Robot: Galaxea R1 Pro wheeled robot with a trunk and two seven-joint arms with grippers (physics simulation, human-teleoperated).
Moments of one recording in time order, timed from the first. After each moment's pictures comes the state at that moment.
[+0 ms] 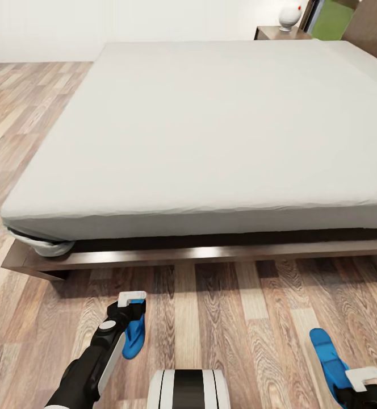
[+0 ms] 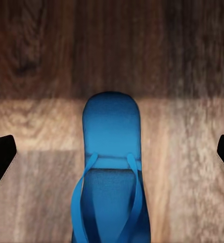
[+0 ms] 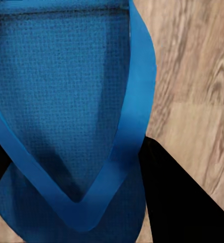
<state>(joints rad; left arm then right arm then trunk) -0.40 -0.05 -0.08 -1.05 0.05 0.35 0.17 -0.26 -0.37 -0.07 -0.52 0.15 -0.02 -0.05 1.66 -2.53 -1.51</state>
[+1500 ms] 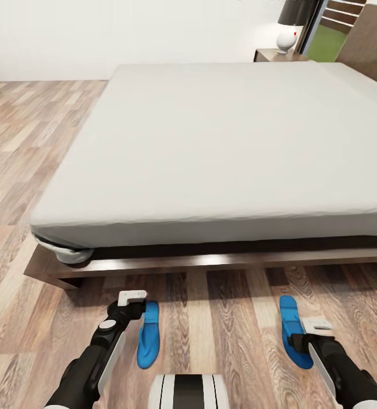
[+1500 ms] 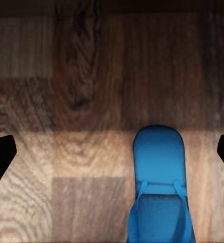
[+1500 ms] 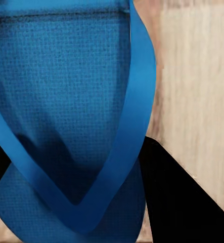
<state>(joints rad) -0.40 -0.05 -0.08 -1.06 0.05 0.36 0.17 -0.44 -0.21 -0.08 -0.79 -0.01 0.55 -0.05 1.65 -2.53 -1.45</state>
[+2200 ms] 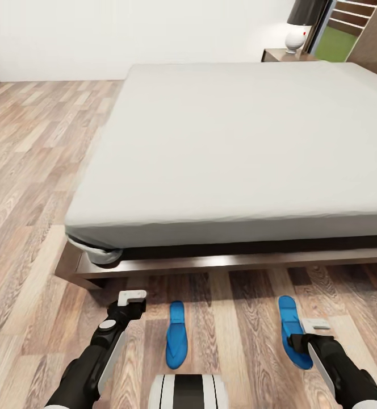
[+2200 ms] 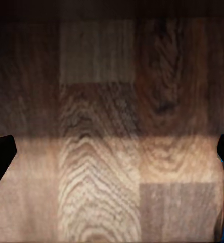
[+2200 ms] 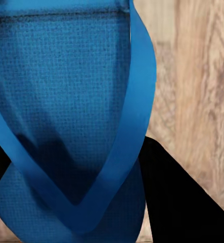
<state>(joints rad) -0.40 -0.05 -0.08 -1.06 0.05 0.36 0.17 -0.44 -0.21 -0.08 -0.79 0.00 0.56 -0.05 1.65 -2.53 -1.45</state>
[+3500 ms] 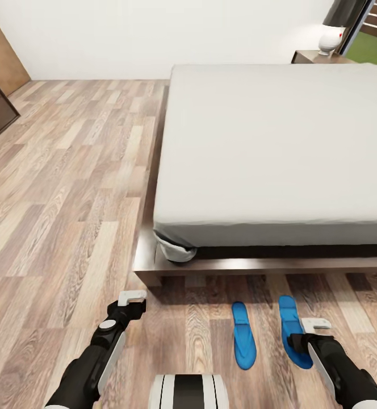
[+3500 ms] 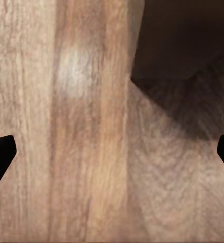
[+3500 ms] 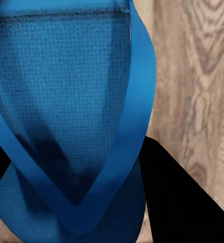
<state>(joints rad) -0.40 -0.05 -0.08 -1.06 0.05 0.36 0.17 -0.44 -0.21 -0.08 -0.79 0.00 0.55 -0.05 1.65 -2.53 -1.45</state>
